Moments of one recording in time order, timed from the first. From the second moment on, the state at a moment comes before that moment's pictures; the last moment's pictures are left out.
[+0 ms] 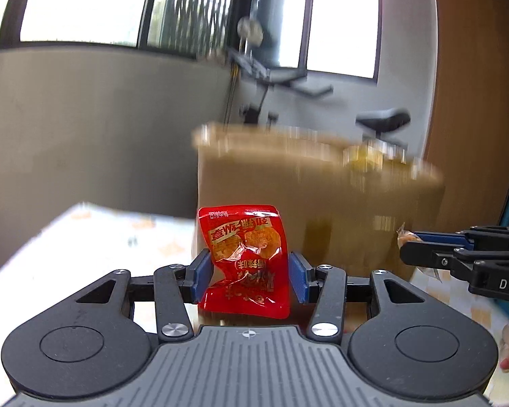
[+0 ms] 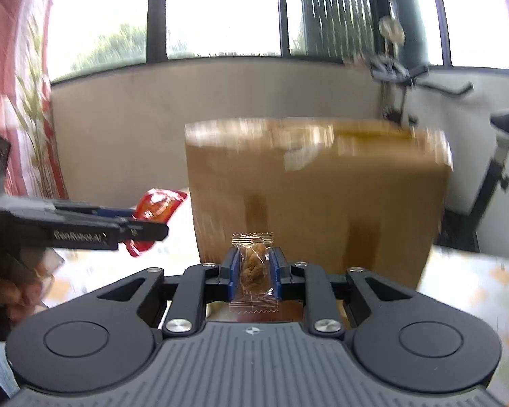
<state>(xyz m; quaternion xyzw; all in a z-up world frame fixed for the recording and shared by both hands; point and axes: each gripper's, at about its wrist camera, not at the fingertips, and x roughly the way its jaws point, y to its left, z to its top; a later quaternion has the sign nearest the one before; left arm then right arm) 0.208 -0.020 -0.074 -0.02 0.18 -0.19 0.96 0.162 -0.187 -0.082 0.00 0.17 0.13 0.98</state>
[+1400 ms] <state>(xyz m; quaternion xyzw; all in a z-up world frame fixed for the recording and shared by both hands) 0.312 -0.035 0.004 0.02 0.19 -0.23 0.95 0.249 -0.242 -0.010 -0.02 0.17 0.01 0.98</state>
